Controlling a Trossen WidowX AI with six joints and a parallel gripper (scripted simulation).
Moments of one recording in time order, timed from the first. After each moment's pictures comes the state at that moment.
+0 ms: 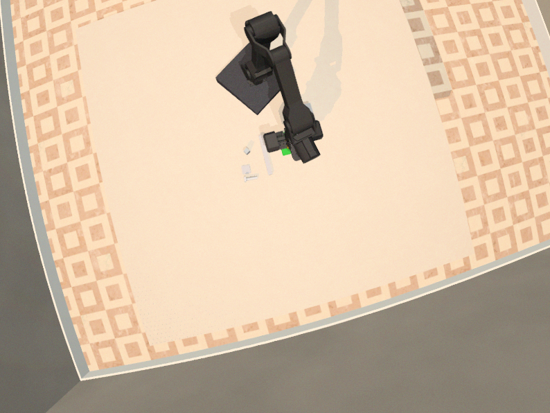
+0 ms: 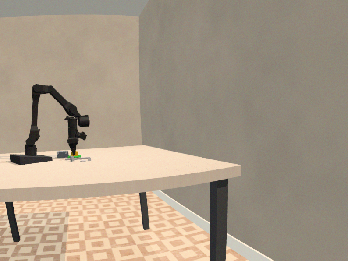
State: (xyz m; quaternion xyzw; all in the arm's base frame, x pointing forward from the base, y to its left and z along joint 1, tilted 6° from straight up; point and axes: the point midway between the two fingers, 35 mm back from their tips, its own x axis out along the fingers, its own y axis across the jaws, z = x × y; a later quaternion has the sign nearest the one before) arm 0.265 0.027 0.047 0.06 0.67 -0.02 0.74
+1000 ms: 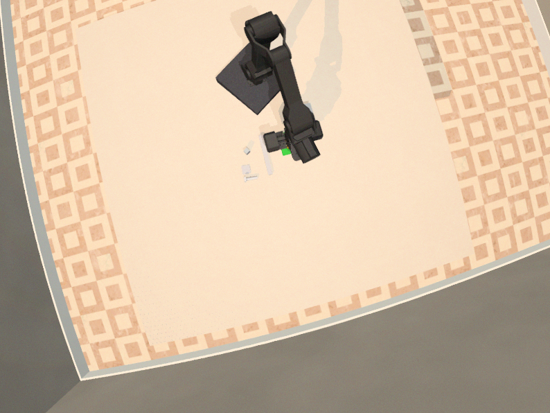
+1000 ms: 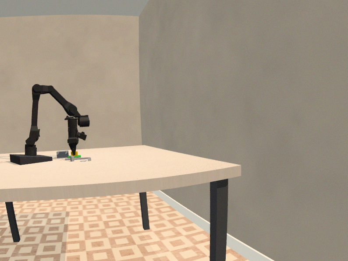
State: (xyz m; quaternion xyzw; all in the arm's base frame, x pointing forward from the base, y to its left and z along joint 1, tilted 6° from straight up) arm 0.265 0.027 0.047 0.06 0.67 -0.02 0.74
